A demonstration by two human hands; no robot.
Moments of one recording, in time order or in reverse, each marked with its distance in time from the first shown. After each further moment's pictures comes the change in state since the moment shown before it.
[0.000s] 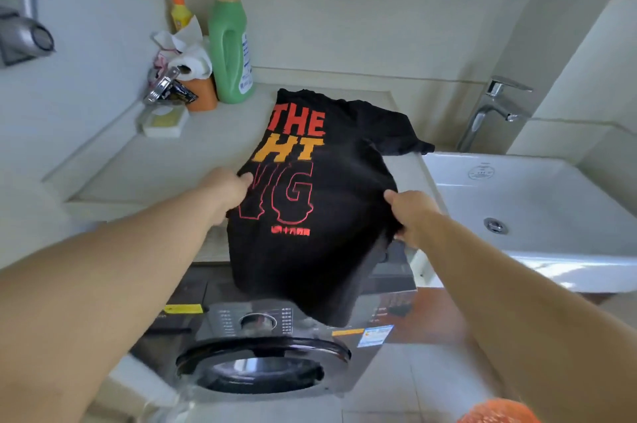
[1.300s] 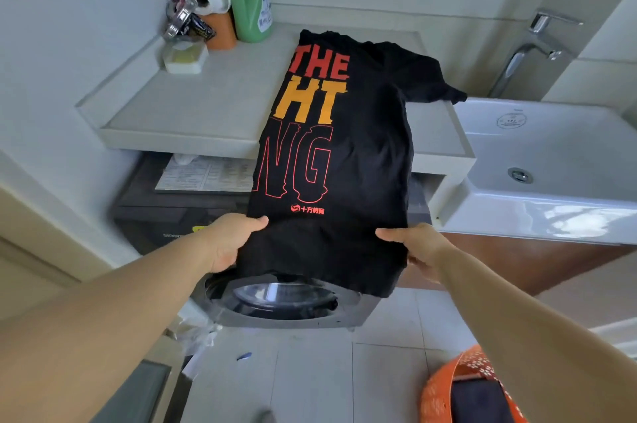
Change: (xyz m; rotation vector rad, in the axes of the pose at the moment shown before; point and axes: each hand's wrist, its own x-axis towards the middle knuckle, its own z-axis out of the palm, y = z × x) left_hand -0.109 -0.132 0.014 -0.361 -0.452 -0.323; right_hand -0.057 0.135 -0.017 -0.114 -0.319 0.183
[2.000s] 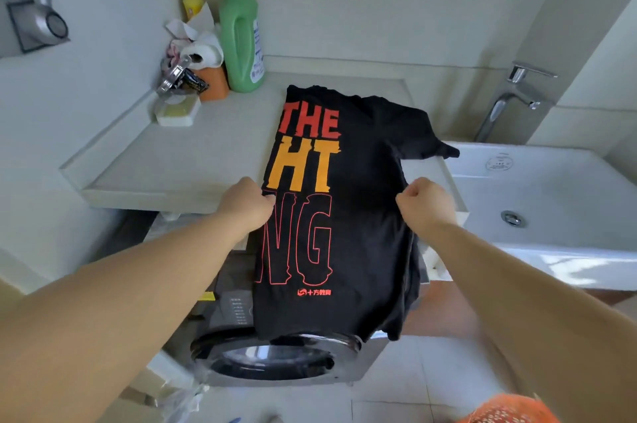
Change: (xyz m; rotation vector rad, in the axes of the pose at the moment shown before) left_hand 0.047 0.123 0.025 0.801 0.525 0.427; right_hand 0.024 -0.129 -0.019 -0.568 0.548 -0.419
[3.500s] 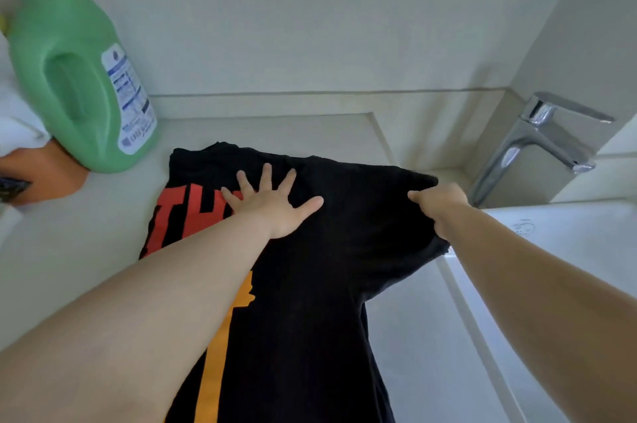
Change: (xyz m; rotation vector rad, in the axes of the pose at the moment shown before) left_hand 0.308 0.192 0.110 0.552 -0.300 0.220; right_hand 0.348 0.012 0.004 0.371 0.064 0.535
